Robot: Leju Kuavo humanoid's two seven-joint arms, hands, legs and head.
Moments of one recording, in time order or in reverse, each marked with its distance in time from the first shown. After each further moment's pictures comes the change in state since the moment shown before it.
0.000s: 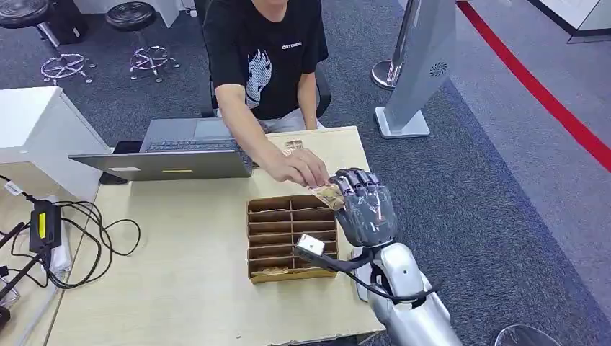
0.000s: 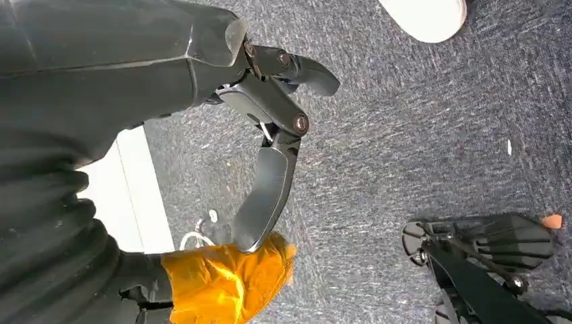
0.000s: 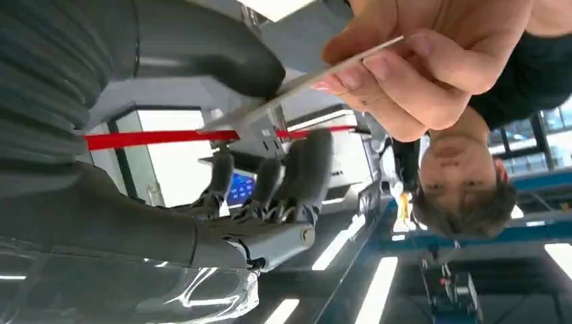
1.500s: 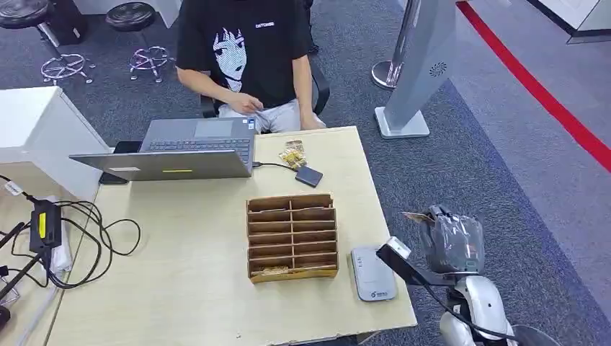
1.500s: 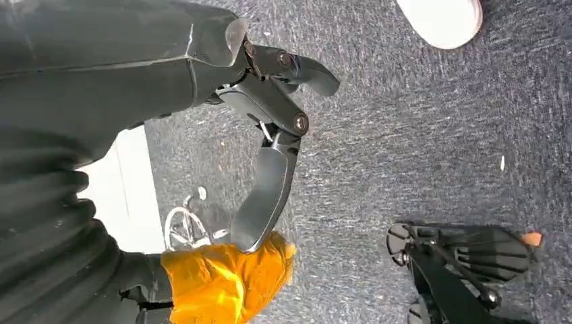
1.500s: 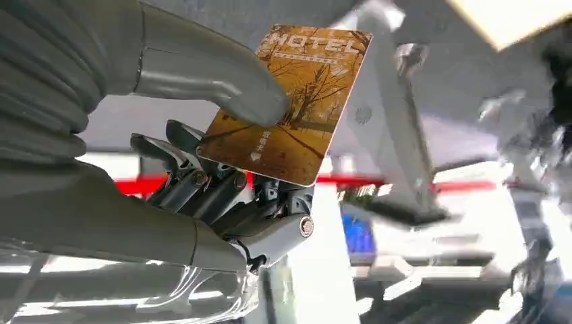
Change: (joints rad) left arm 0.006 -0.002 0.055 0.000 0.078 0.036 0.002; right arm 0.301 -0.100 -0.378 -0.242 -0.183 0.261 0.006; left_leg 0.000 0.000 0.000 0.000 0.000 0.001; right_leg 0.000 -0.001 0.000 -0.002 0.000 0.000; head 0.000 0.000
